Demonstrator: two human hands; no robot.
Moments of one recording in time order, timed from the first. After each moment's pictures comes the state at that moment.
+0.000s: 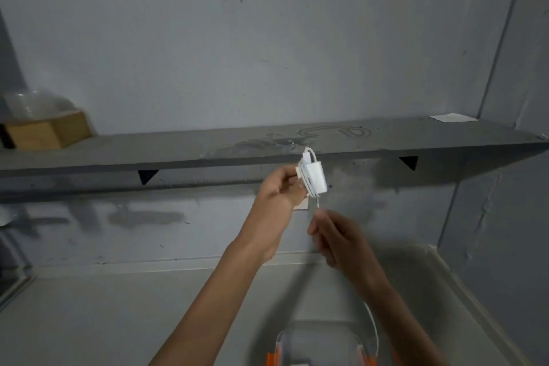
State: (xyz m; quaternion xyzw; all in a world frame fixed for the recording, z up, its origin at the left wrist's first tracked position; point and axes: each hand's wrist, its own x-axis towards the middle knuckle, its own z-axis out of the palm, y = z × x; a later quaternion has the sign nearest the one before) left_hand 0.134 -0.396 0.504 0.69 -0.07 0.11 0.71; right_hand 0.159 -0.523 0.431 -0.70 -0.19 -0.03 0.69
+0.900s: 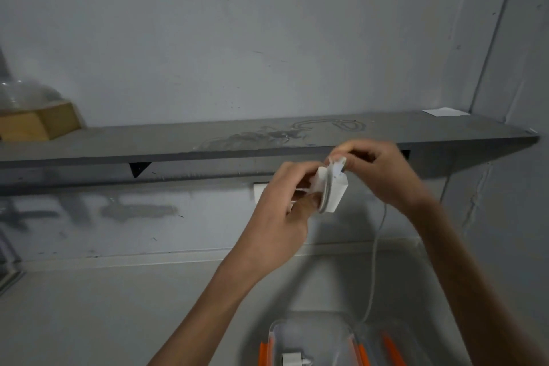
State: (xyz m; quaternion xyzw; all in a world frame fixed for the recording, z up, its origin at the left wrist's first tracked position) left_hand 0.101 -0.404 0.507 0.80 -0.22 0.20 0.52; right_hand 0.188 -0.576 0.530 -0.76 -0.34 -0.16 0.53
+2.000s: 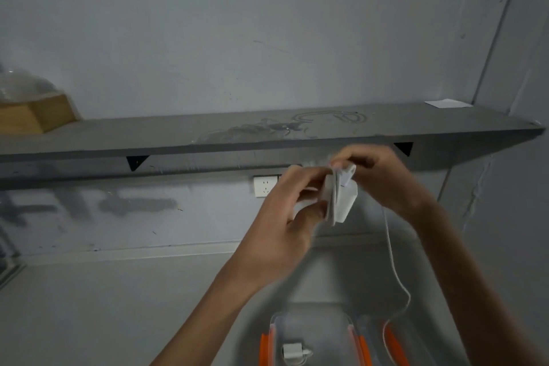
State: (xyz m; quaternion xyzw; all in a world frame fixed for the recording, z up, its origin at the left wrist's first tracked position) left_hand 0.095 -0.401 0.499 0.78 -0.25 0.17 0.55; right_hand 0.193 -0.575 0.512 -0.76 -0.35 -0.11 0.53
